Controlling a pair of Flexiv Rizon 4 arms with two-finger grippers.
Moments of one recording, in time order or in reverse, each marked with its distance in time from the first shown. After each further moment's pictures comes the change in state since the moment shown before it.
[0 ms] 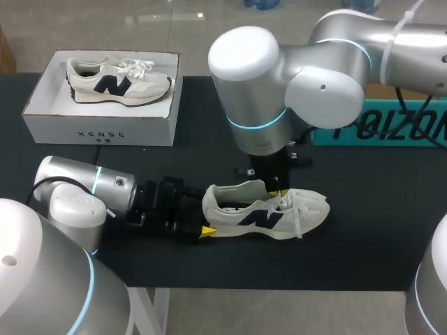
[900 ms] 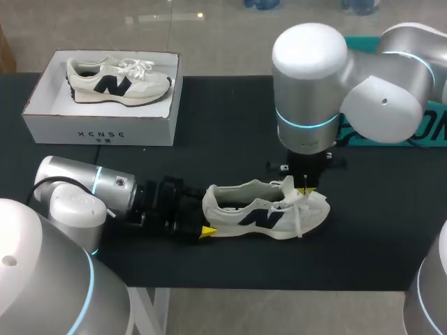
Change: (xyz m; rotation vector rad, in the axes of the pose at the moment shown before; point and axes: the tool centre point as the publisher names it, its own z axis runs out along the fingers) left arm 0.000 0.000 0.000 0.000 0.000 0.000; right arm -0.049 0.008 0.008 -0.039 0.114 0.047
